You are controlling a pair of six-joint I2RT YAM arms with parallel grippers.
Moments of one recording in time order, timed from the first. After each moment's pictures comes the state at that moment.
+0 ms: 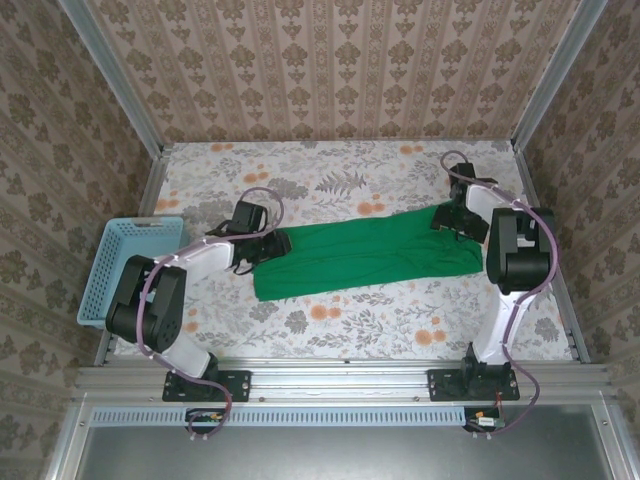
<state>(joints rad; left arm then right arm) -0.39 1.58 0.83 -0.24 0.20 -0.57 -0.06 1.99 1.37 -0.77 0.20 0.39</state>
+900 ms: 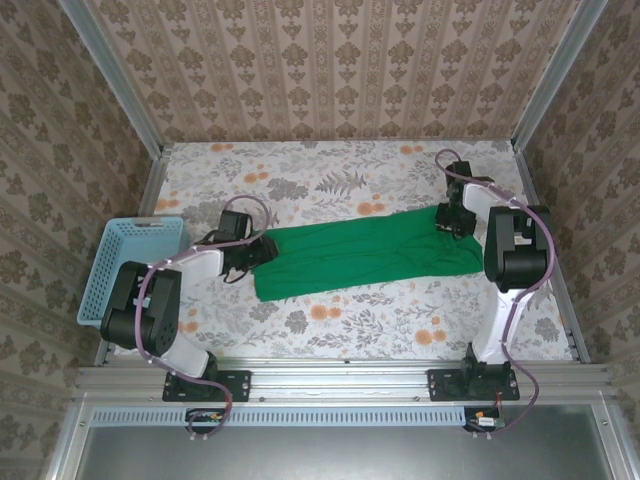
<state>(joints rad) -0.30 1.54 0.72 -0.16 0.20 -0.59 -0.05 1.99 1.36 -0.74 0.13 0.34</state>
